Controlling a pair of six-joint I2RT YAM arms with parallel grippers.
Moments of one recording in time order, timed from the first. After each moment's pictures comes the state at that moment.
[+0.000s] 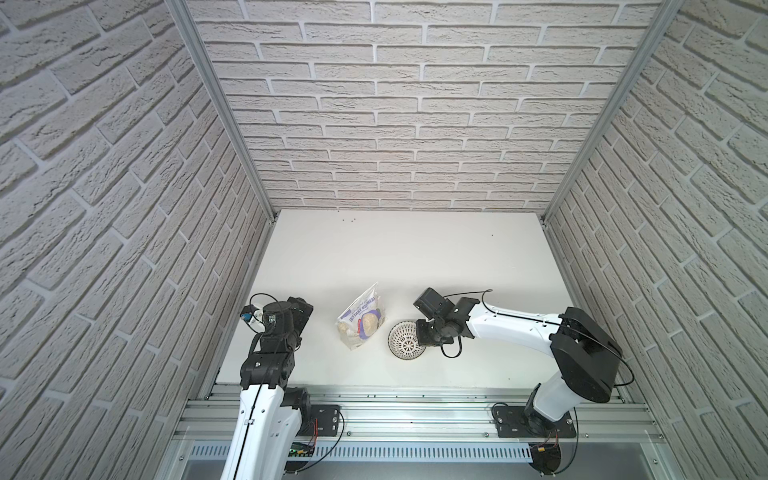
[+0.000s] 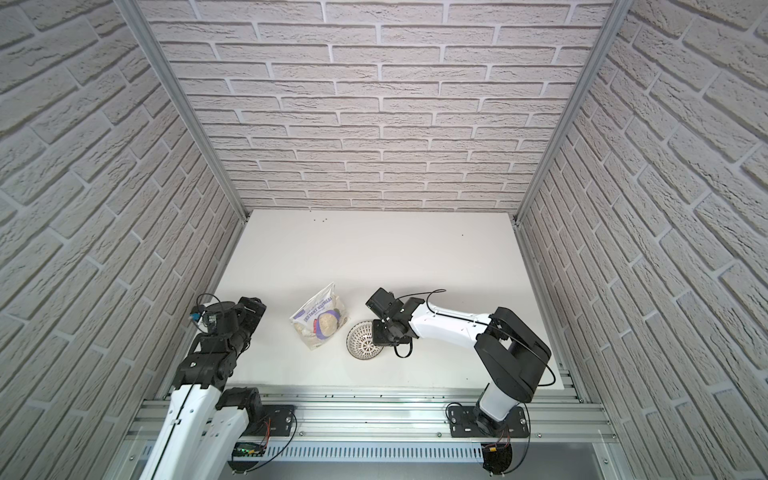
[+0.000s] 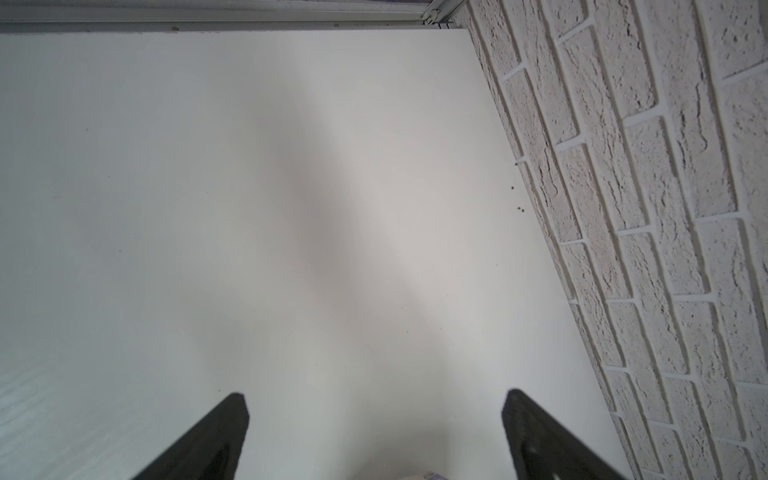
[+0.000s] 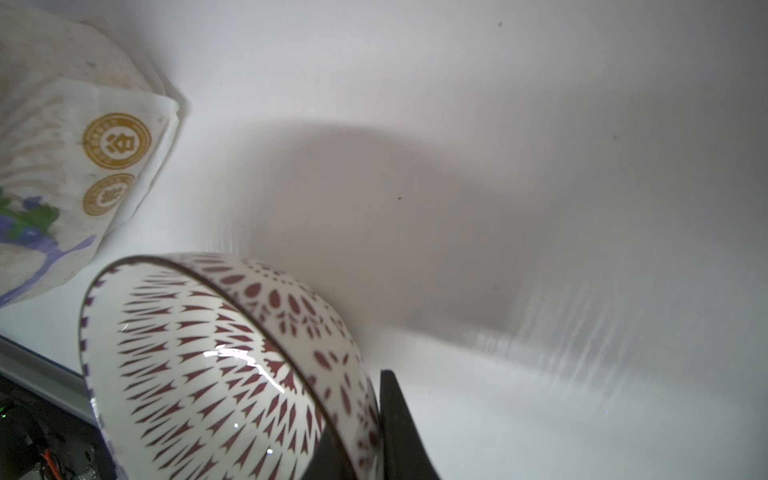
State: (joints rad) left arm 0.07 0.55 0.49 -0.61 -0.15 -1.04; right arm 0.92 1.64 0.97 -0.55 -0.06 0.84
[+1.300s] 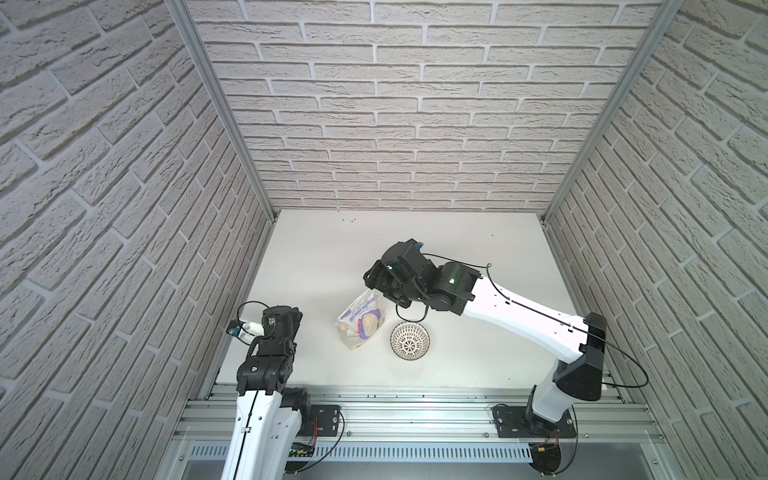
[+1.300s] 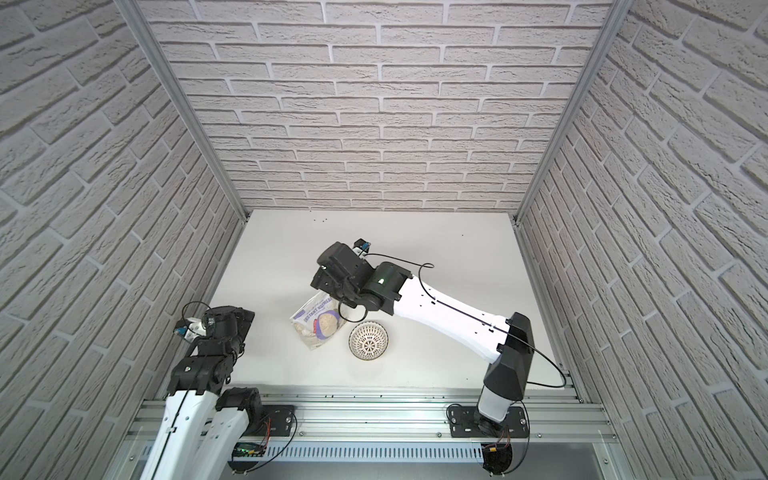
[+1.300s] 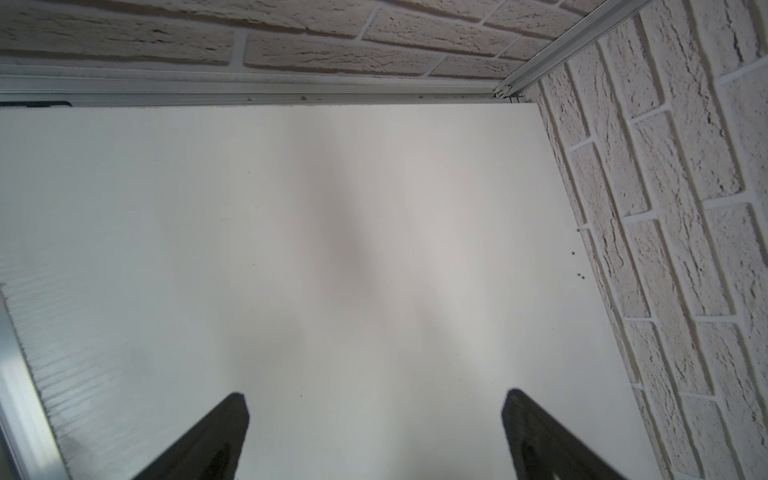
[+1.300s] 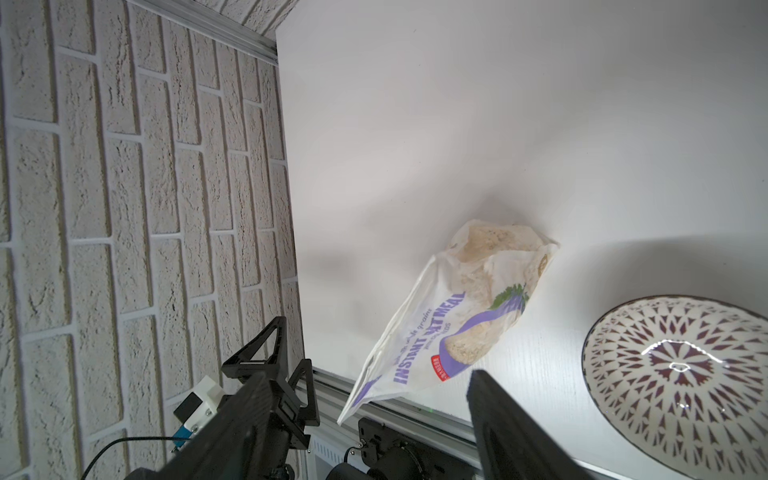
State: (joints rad) left arm 0.06 0.51 0.53 -0.80 -0.37 -1.15; right arm 1.10 1.75 1.78 -0.77 0.18 1.34
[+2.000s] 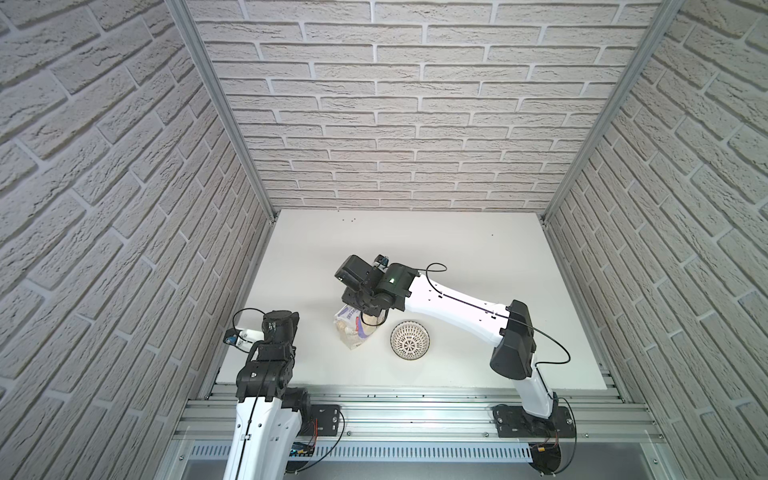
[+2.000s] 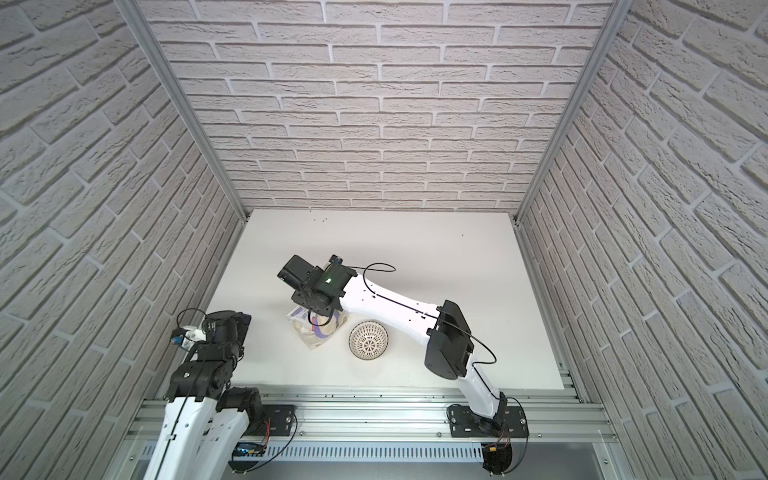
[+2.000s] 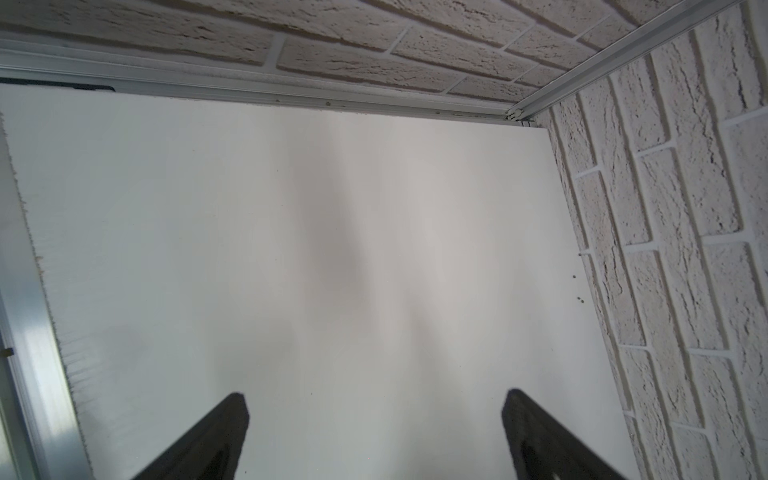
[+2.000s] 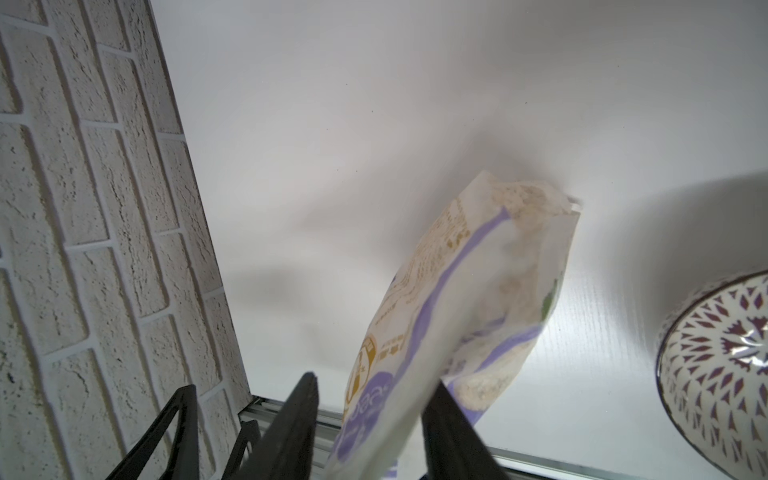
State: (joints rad) left arm 0.05 0.44 0.50 -0.84 -0.39 -1.23; right arm 1.14 2.13 2.11 -0.95 0.19 1.43
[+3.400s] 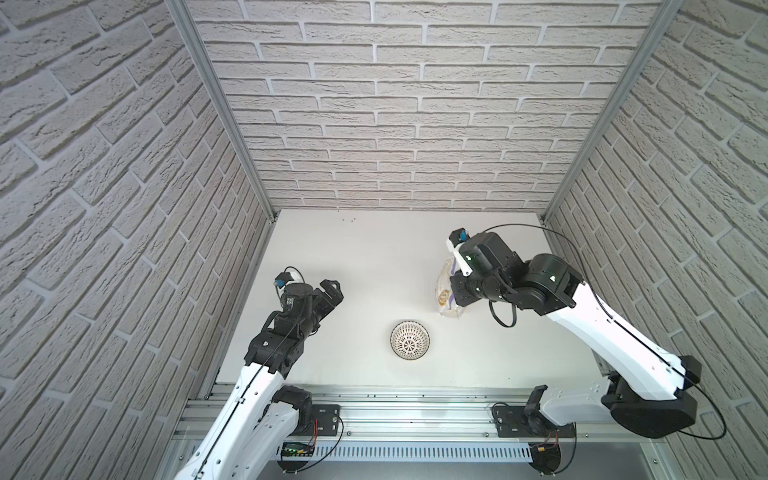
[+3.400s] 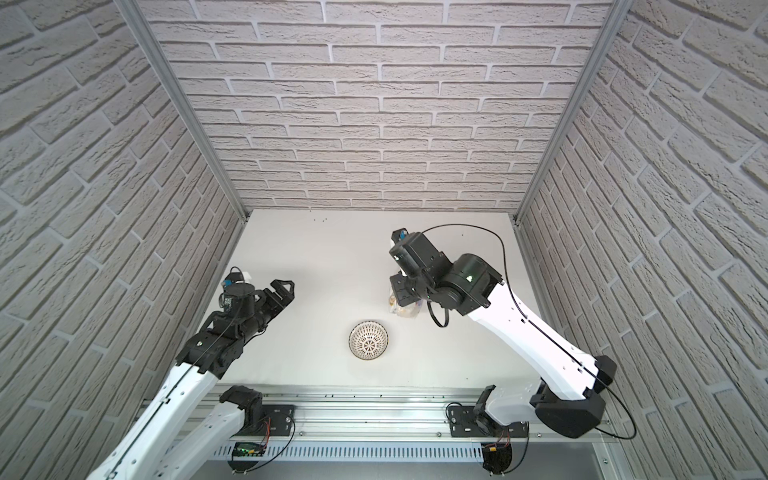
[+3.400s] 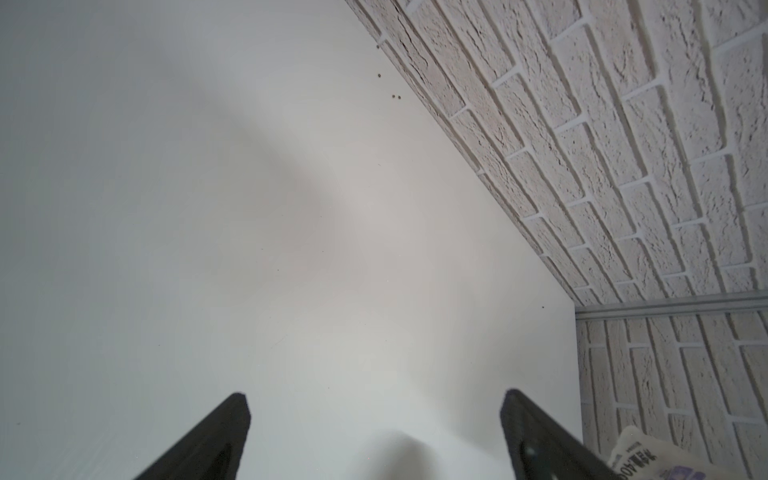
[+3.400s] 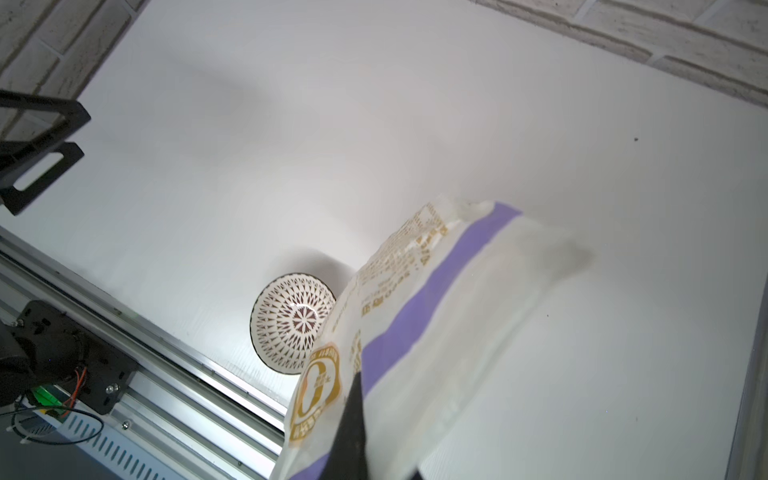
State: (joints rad) left arm -0.27 0.75 0.67 -0.52 -0.10 -0.91; right arm 0.91 1.31 1.61 -1.23 0.26 0.39
